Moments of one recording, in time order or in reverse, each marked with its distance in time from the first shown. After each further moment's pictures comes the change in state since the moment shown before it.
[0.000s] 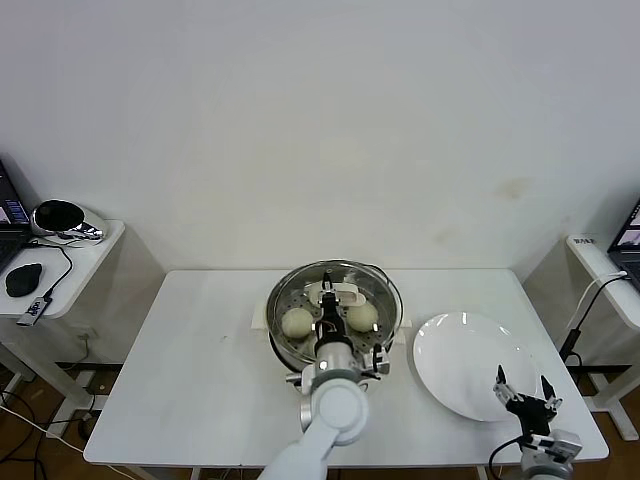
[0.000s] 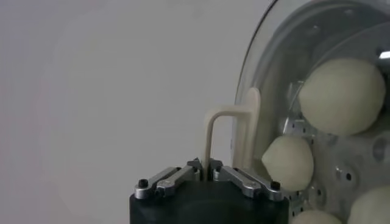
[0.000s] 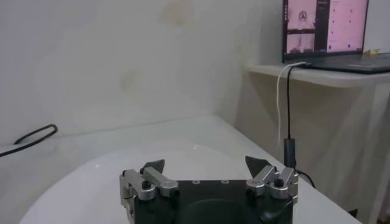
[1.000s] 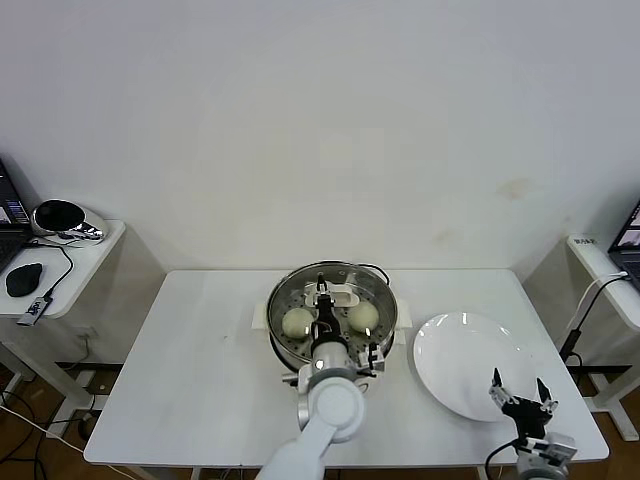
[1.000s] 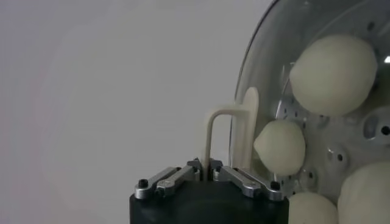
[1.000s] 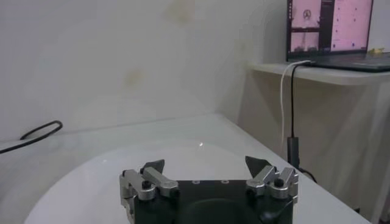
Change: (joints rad) left arm -0.001 0.000 -0.017 0.020 0.007 0.000 0.015; right arm -0.009 0.017 -0.010 0.003 -0.021 0.007 -0.001
